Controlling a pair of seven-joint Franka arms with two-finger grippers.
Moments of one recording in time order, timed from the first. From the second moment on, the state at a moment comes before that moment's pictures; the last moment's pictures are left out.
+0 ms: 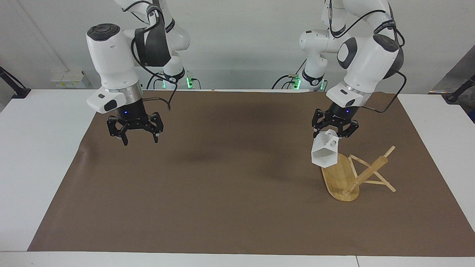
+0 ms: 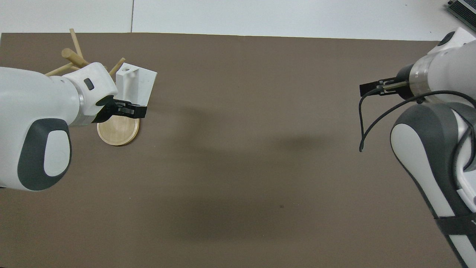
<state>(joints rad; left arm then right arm) -0.13 0.01 -0.13 -1.92 -0.19 2.19 0.12 -0.14 0.10 0.22 -1.70 -0.09 2.02 -0.01</state>
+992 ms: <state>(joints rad) -0.11 0.07 -0.12 -1.92 -0.18 2.24 0.03 -0.19 0.08 0.21 -1.56 -0.12 1.75 0.05</state>
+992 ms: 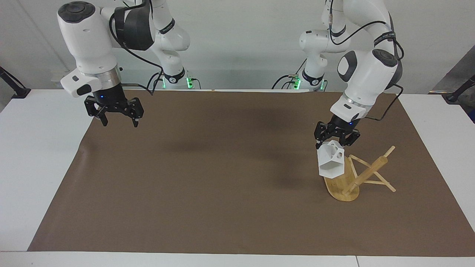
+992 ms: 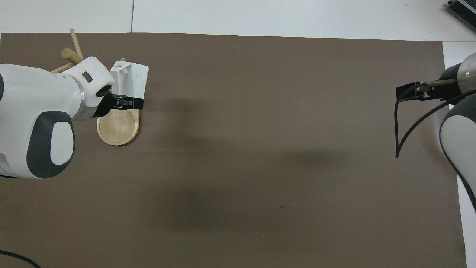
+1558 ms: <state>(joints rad) -0.09 0.07 -0.12 -1.92 -0.20 2.21 0.02 -0.22 0.08 0.20 -1.52 -0.05 1.72 0.10</state>
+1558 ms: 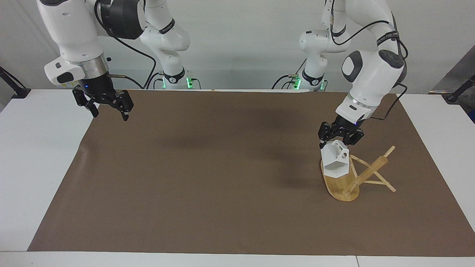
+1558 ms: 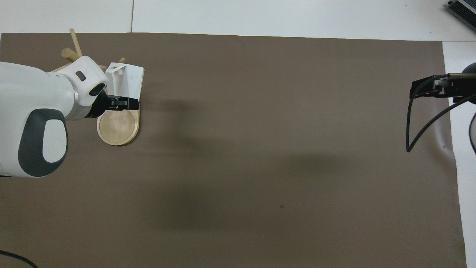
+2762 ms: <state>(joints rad) -0.05 0.06 -0.11 -1.90 -0.34 2.20 0.02 -0.27 0.08 0.19 -1.54 0.00 1.75 0.02</state>
